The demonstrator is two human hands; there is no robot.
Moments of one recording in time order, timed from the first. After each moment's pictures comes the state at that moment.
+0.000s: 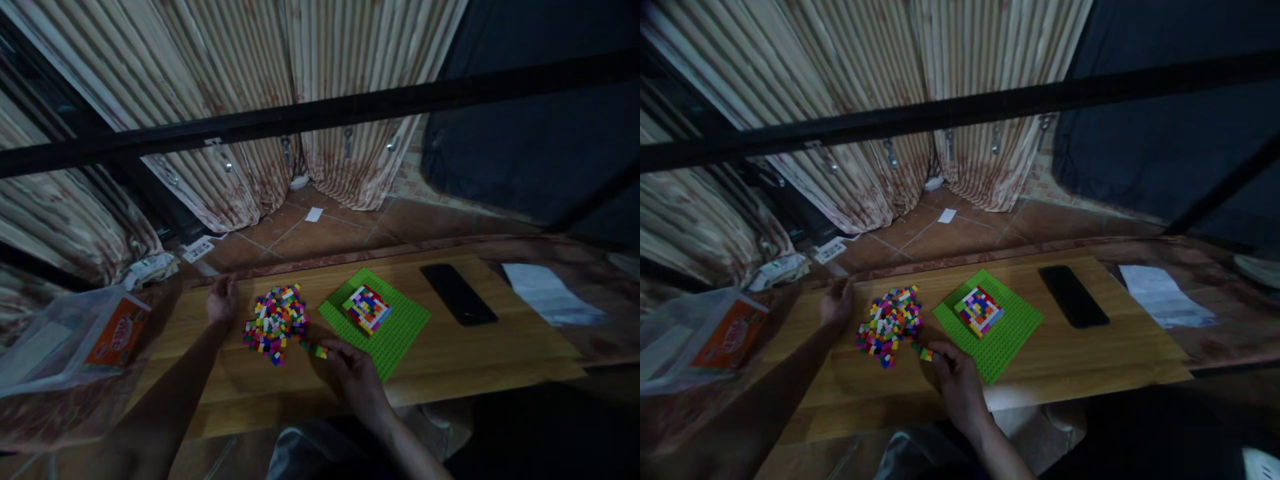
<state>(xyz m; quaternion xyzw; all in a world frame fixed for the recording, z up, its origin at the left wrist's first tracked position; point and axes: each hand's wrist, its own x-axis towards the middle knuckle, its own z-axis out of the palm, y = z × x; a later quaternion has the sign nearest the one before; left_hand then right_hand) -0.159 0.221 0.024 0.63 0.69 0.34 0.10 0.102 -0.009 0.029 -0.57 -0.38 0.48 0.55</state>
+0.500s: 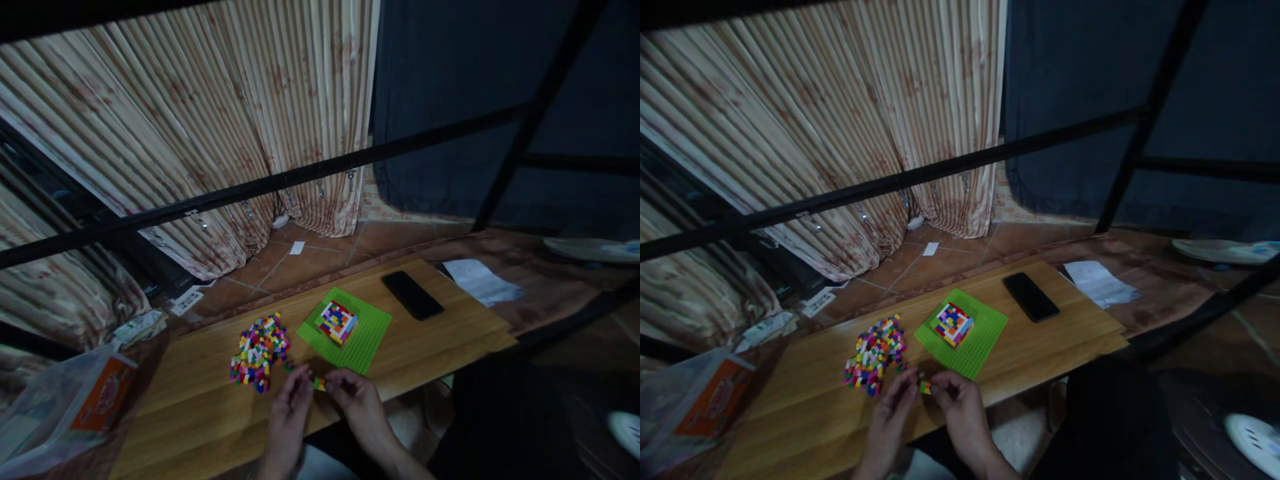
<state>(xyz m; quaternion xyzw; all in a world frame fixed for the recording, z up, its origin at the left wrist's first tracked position) -0.017 -0.002 0.038 0.59 0.51 0.37 0.50 0.122 -0.051 0.037 -0.52 -0.30 0.48 0.64</state>
